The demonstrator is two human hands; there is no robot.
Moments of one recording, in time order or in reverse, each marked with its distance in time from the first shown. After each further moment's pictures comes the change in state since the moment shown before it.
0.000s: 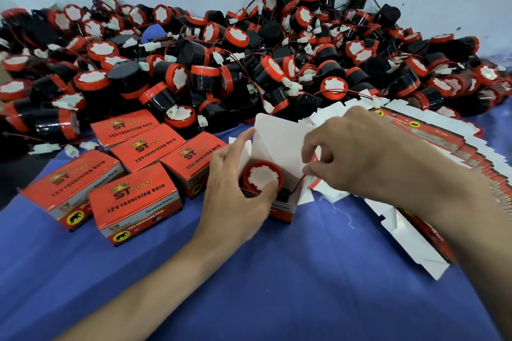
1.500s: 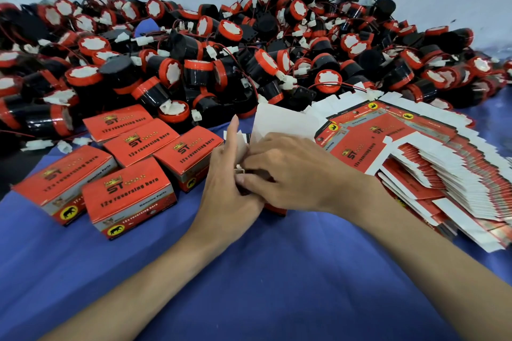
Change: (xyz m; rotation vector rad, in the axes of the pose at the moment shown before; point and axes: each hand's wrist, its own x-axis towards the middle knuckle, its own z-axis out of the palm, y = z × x) left_hand -0.003 0.007 -0.001 -0.137 -0.124 0.099; right_hand 0.016 -0.031 0.045 0.130 -0.025 -0.279
